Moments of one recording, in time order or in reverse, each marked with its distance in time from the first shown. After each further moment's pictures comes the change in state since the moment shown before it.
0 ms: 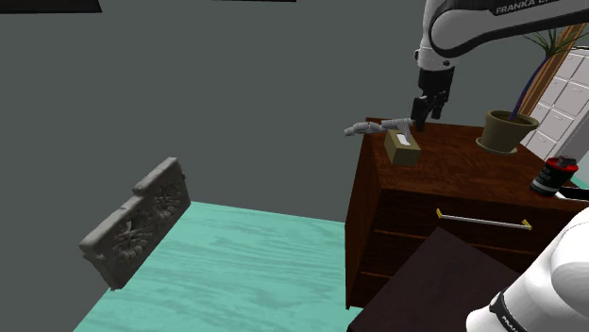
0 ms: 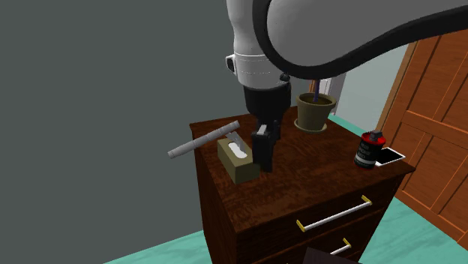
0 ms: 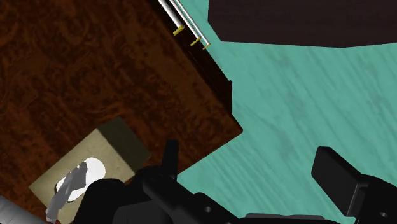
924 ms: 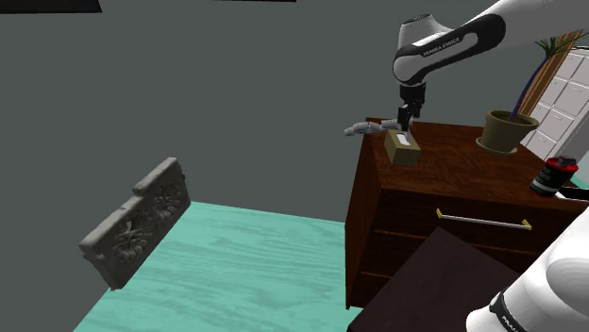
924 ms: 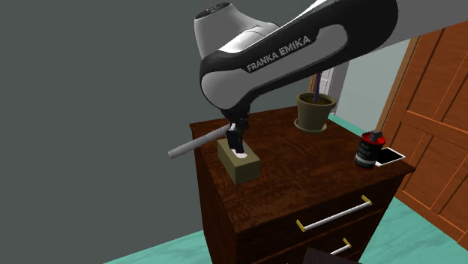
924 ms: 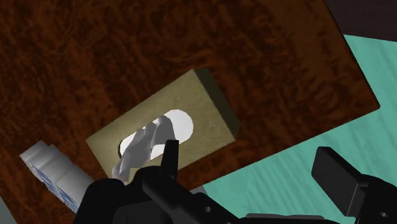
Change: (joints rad) arm -0.057 0.464 -0.127 0.264 -0.052 0.272 -0.226
